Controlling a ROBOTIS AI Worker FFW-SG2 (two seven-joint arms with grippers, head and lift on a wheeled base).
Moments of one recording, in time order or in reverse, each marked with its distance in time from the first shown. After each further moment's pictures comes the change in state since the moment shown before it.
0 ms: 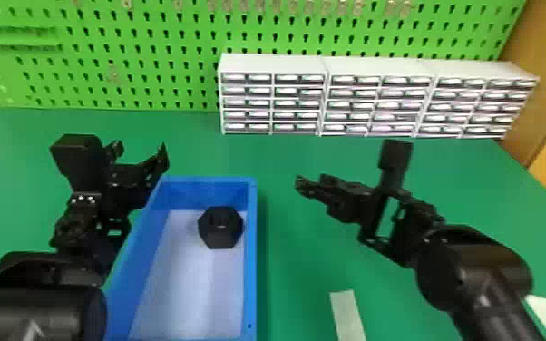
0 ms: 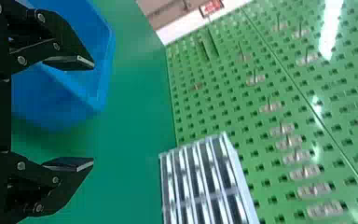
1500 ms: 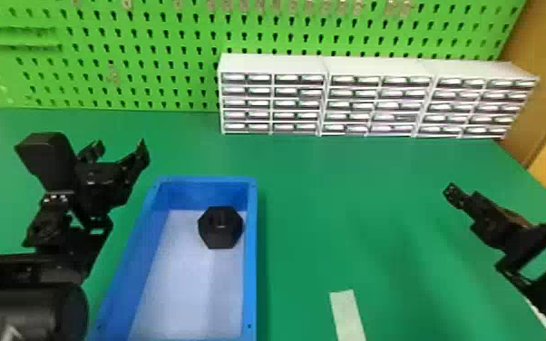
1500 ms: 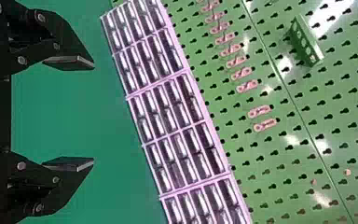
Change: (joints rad) left arm -0.001 -0.001 0.075 0.009 0.084 0.000 -0.034; right arm 0.178 0.101 -0.606 -0.104 0.130 -0.019 0.117
